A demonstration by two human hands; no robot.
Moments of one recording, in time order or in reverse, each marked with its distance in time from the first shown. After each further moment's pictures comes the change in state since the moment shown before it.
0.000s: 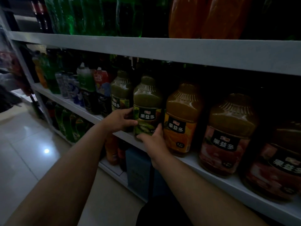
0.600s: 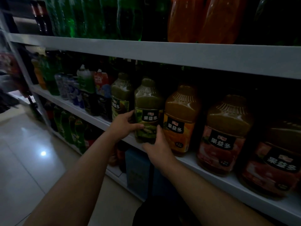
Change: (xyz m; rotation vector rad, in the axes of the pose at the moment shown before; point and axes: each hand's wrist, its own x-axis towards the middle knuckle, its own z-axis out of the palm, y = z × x) left_hand -0.009 0.005 0.030 -0.020 0.203 0.106; right_hand -0.022 0.003 -0.018 -0.226 -0.057 -0.215
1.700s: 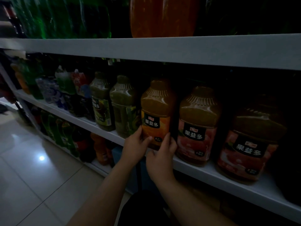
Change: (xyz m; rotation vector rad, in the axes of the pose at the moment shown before) left_hand -0.054 0.036 0.128 0.063 0.083 0.007; right_hand -0.048 0.043 -0.040 -0.116 0.371 0.050
